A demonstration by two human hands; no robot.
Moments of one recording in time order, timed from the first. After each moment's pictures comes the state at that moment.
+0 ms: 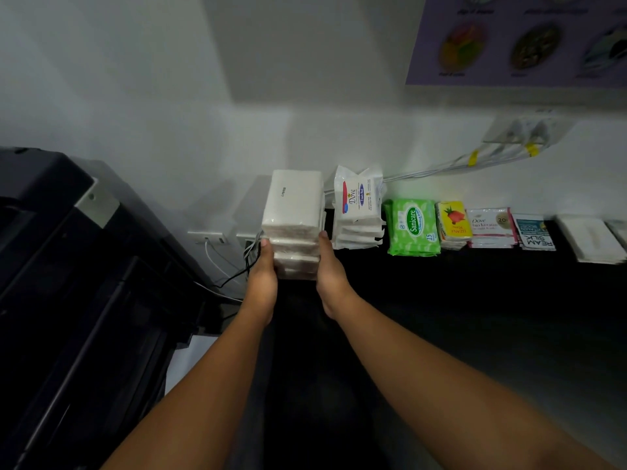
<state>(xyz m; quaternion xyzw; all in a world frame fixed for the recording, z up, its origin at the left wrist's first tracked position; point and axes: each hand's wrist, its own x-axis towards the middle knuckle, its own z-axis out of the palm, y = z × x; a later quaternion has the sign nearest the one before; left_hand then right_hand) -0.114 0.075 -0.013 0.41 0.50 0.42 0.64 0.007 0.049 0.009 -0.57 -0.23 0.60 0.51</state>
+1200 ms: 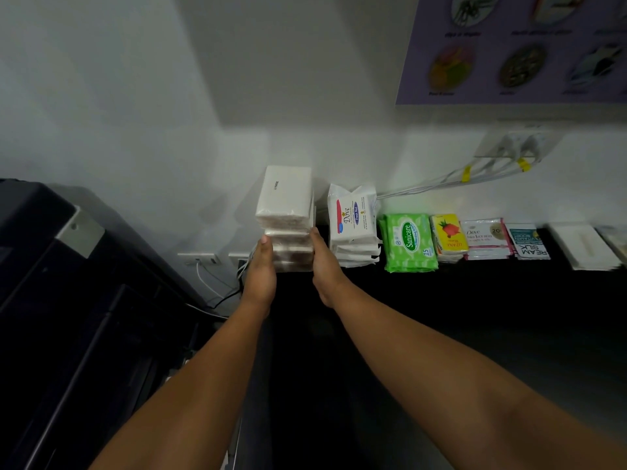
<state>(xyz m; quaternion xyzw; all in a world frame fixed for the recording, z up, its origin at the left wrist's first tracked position) -0.100 0.127 -0.002 0.49 0.49 0.41 0.60 0.021 0.107 0.012 -0.55 -0.24 0.60 0.53</state>
